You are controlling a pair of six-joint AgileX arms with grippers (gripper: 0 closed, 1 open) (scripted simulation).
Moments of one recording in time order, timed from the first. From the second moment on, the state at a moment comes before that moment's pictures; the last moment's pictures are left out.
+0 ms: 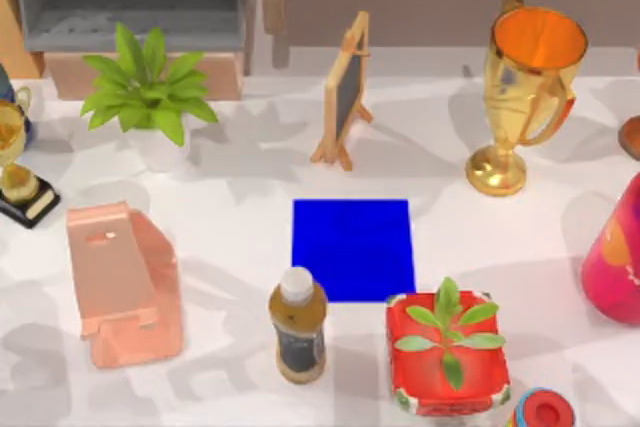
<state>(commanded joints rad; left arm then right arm) 0.47 1.44 0.92 -1.06 0.00 0.79 0.00 0.00 0.00 0.00 0.00 0.00</state>
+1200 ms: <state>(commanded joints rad) 0.47 1.62 0.69 -0.64 0.00 0.80 0.00 0.00 0.00 0.00 0.00 0.00</state>
